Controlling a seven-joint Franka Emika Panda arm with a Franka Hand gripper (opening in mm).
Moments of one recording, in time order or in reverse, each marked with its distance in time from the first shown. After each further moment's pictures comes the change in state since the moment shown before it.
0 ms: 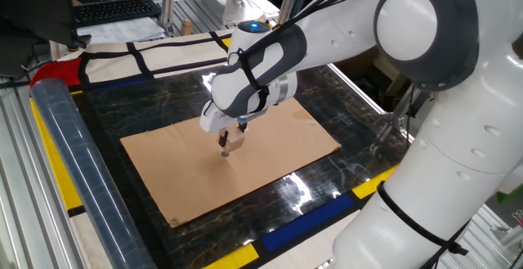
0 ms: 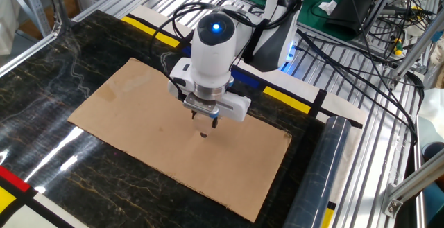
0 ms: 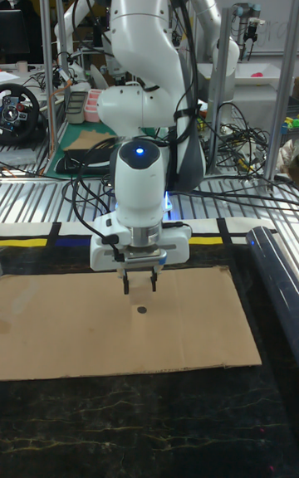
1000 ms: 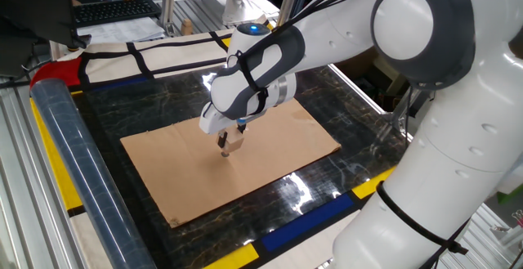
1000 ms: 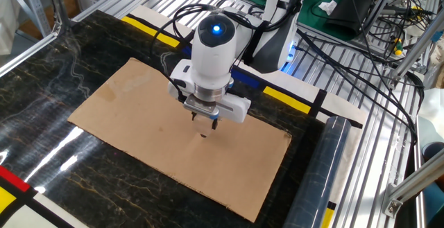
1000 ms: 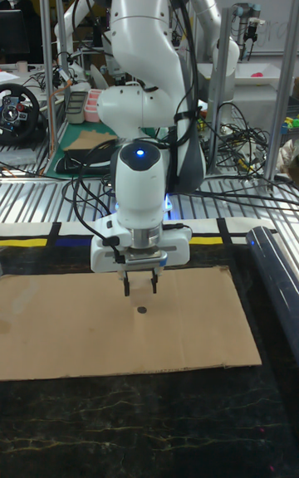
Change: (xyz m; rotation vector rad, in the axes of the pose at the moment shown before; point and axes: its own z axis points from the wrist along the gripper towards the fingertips) arm -0.001 0.001 0.004 0.000 -0.007 -0.005
